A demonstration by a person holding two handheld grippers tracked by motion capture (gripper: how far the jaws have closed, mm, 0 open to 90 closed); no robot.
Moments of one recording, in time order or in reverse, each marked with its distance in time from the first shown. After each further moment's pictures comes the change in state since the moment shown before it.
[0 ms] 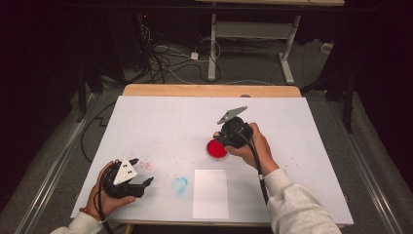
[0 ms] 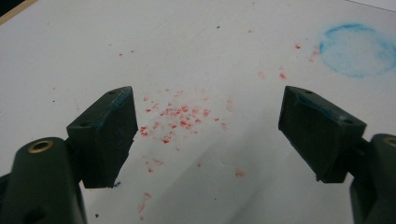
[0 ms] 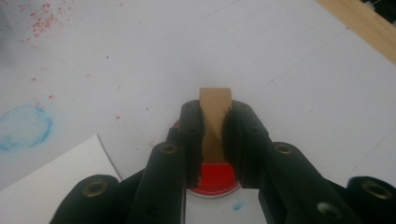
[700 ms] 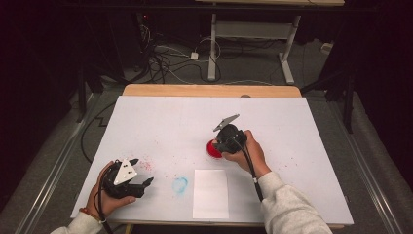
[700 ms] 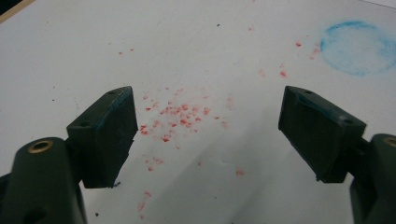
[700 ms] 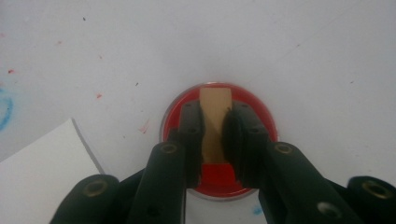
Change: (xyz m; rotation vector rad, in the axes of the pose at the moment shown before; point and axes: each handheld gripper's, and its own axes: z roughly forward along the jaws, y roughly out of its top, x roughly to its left) left arm 0.000 -0.001 0.000 0.006 0.002 0.004; right arm 0.002 -0.020 0.045 0.095 0.019 0.031
